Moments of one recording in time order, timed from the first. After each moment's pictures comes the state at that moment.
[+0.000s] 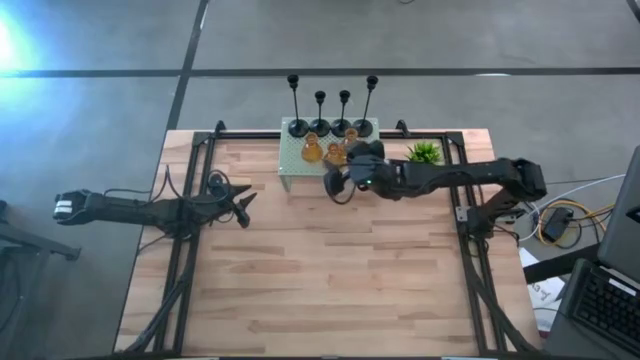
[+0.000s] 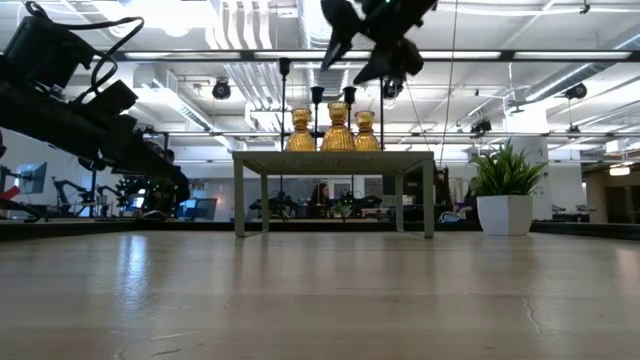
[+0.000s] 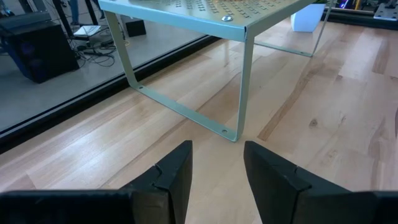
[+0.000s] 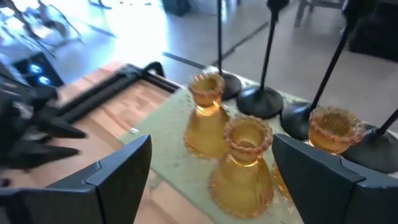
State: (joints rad) left arm 0.03 0.45 0.01 0.07 -0.62 -0.21; right arm -0.05 1.58 1.29 -0.26 0.70 0.52
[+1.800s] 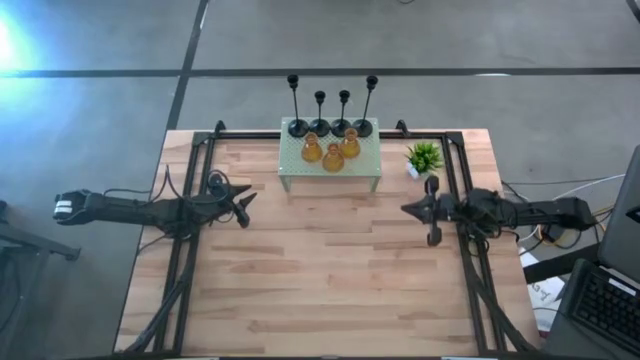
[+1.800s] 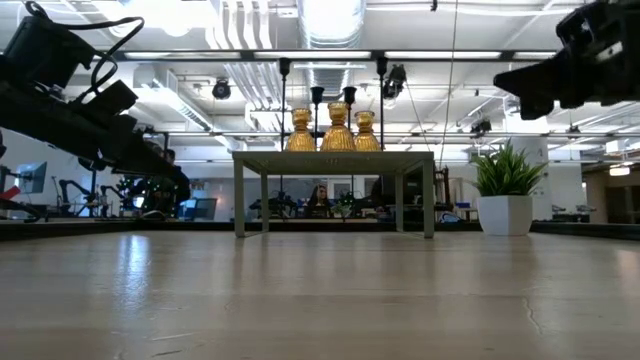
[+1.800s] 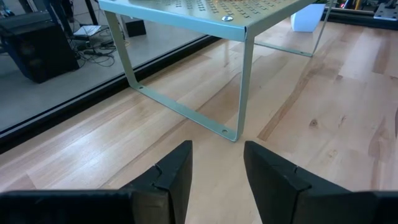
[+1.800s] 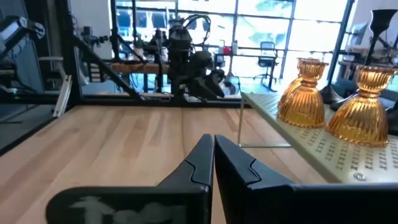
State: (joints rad) left arm 0.03 0.45 0.01 0.07 -0.62 -0.21; right arm 0.01 0.19 0.04 0.18 0.08 -0.02
